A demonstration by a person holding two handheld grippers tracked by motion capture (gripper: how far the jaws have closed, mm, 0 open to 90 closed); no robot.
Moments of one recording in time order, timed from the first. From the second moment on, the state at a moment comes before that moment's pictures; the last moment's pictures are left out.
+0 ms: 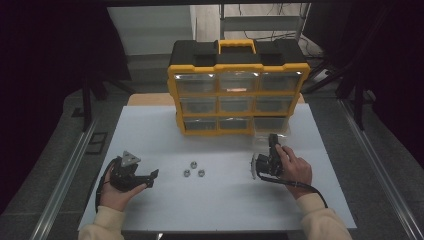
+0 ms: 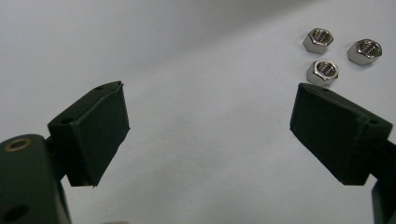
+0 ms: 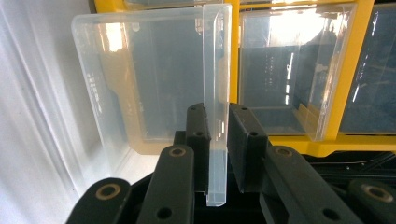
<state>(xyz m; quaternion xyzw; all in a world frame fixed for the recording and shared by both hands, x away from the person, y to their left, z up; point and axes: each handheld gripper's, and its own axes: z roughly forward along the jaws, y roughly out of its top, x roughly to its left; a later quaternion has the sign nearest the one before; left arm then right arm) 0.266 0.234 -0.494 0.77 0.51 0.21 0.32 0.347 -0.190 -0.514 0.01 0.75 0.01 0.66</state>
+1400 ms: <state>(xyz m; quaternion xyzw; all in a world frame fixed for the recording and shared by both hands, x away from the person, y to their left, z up) 0.266 0.234 -0.495 0.77 0.51 0.21 0.32 0.338 -0.196 -0.504 0.07 0.78 0.06 0.61</state>
